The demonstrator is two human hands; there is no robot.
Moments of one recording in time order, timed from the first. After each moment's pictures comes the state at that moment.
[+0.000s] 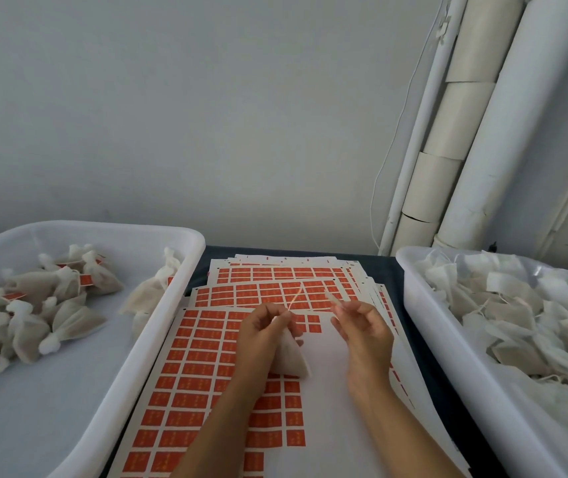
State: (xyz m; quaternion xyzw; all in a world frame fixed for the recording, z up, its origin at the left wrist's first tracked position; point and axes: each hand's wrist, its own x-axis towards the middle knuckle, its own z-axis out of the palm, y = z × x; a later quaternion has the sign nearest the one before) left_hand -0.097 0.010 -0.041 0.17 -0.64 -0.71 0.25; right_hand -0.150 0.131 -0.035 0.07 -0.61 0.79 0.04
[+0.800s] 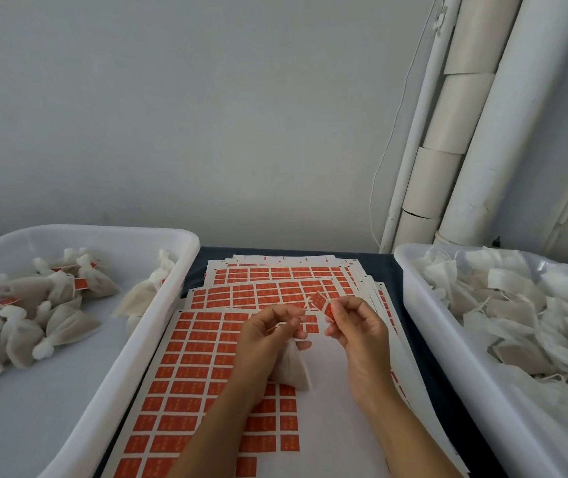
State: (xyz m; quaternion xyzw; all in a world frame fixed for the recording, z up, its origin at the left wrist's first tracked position) left_hand -0.094 0.017 -0.037 0.09 -0.65 -0.72 0.23; right_hand -0.155 0.139 -0.035 0.16 -0.60 0.79 0.00
